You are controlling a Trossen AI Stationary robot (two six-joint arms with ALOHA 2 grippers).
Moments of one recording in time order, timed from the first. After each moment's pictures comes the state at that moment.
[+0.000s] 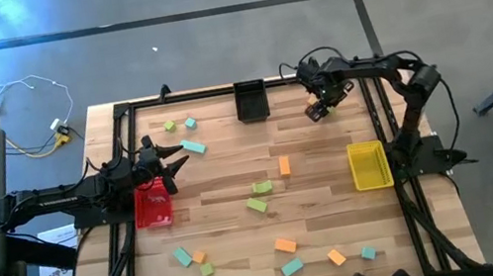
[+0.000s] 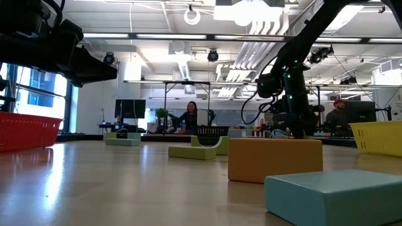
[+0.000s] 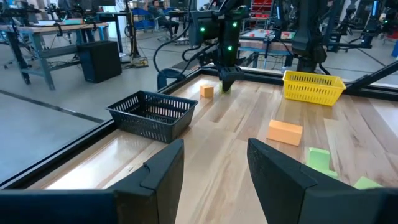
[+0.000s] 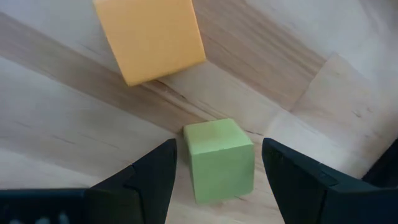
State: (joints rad) left arm 0.26 0.31 0.01 0.18 -0.27 -0.05; right arm -0.79 1.79 1.07 -0.88 0.19 0.23
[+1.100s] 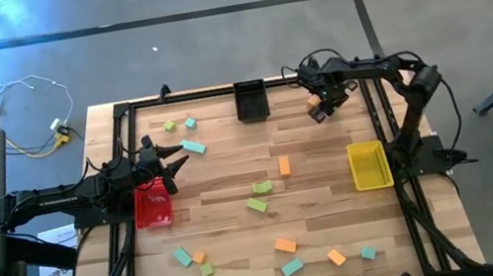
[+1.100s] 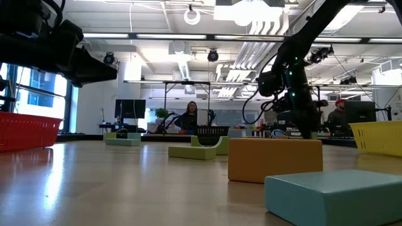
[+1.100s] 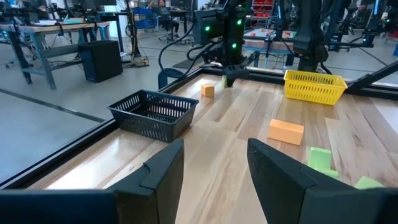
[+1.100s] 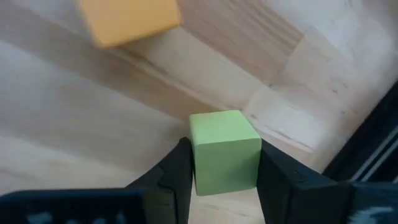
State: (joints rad) left arm 0.26 0.31 0.01 0.18 -0.28 -0.05; right arm -0.76 1.76 1.06 -0.96 0.24 0.26
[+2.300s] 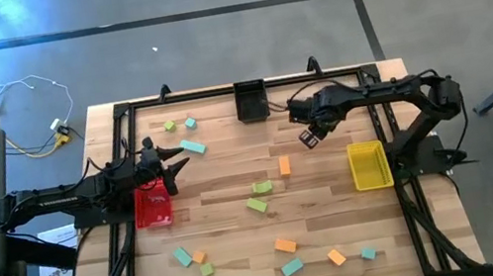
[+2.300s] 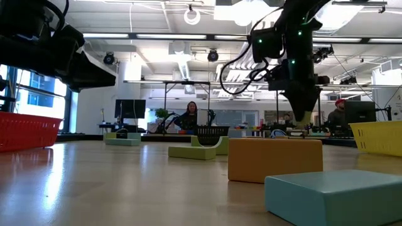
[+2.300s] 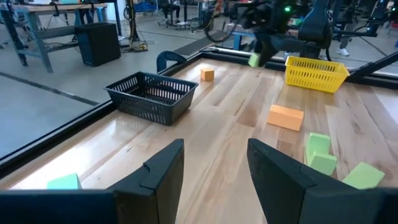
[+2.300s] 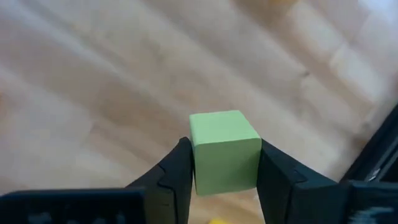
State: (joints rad) left arm 0.26 0.31 0.01 0.12 -0.27 -0.09; right arm -0.32 1.57 1.06 -1.07 0.23 0.63
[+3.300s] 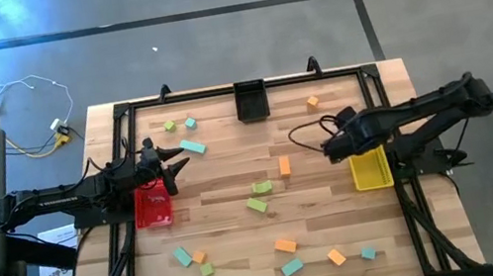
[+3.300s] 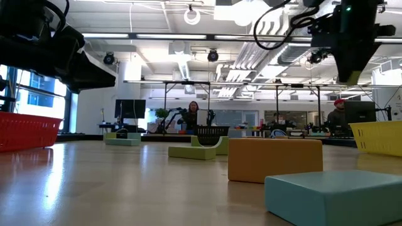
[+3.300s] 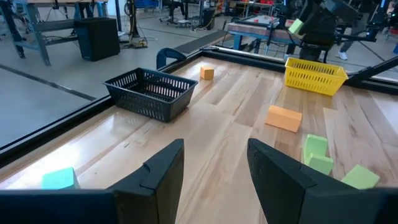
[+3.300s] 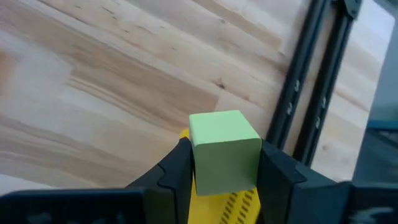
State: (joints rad) left arm 0.26 0.31 0.01 0.11 -0.27 -0.13; right arm 0.14 1.28 1.07 -1.53 0.41 1.32
